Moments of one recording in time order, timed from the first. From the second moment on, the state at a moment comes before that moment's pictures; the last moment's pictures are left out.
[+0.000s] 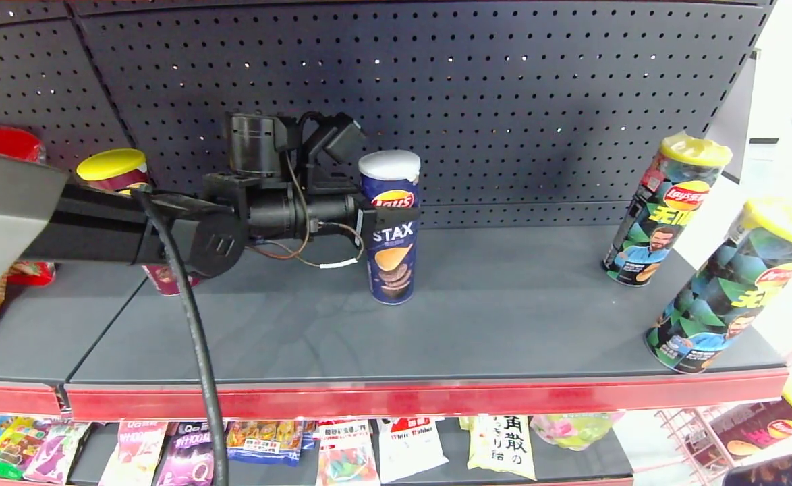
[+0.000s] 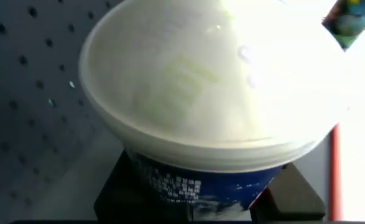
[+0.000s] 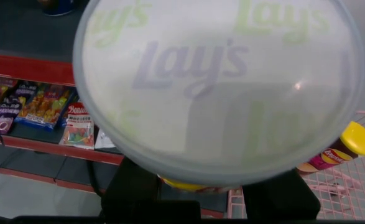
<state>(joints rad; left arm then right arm) -0.45 2.01 -1.36 -0.45 -0.65 0.16 0.04 0.30 -0.37 0.23 0.14 -0.05</state>
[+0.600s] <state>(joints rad) -0.52 1.76 -0.92 -0.65 -0.65 0.12 0.04 0.32 -0.38 0.23 0.14 -0.05</state>
